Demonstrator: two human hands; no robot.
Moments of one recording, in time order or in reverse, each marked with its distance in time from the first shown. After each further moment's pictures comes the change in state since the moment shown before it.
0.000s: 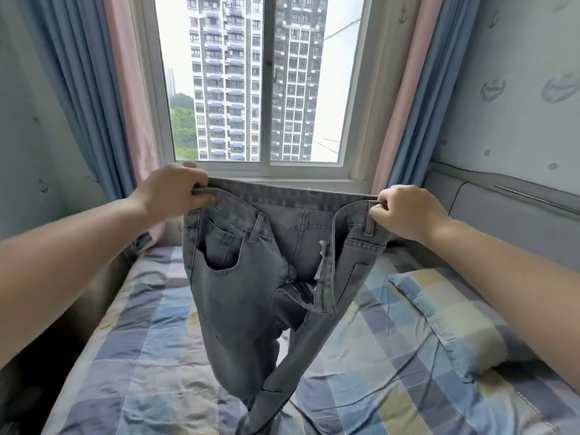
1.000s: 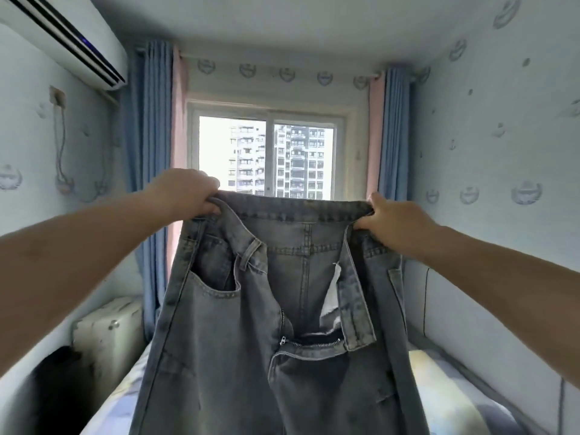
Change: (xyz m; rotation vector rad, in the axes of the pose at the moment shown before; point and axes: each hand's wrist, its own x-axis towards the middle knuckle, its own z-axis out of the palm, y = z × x) left_hand -0.075 0.328 -0.327 0.630 0.100 -0.051; right_hand -0.256 0.099 -0.318 -0.244 0.260 -0.222
